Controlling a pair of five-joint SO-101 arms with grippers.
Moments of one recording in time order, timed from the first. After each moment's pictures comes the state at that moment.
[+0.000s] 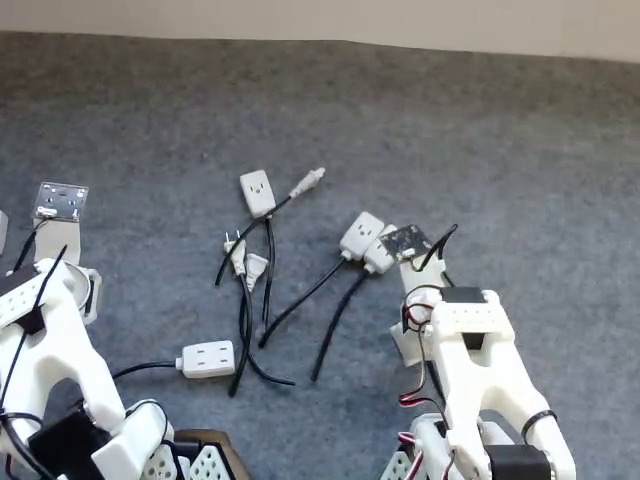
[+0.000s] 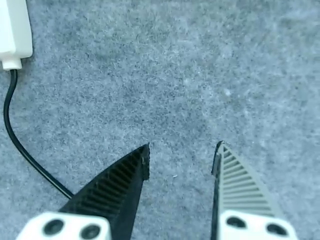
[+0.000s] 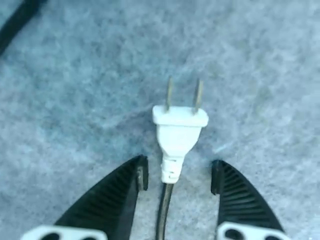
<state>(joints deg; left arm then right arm) -42.4 -18.9 50.2 43.9 -31.8 -5.9 -25.4 64.7 50.1 22.8</state>
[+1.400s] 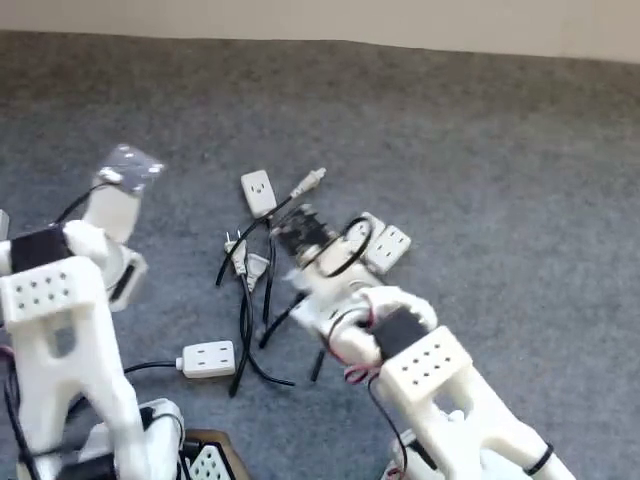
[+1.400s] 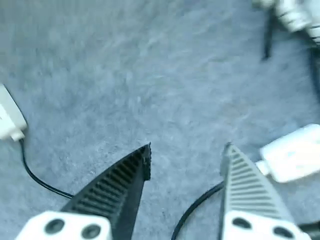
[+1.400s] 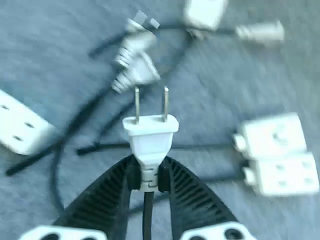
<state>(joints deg) -24.7 -34.2 33.2 80.0 -38.0 -42.3 -44.7 57.3 45.3 10.6</state>
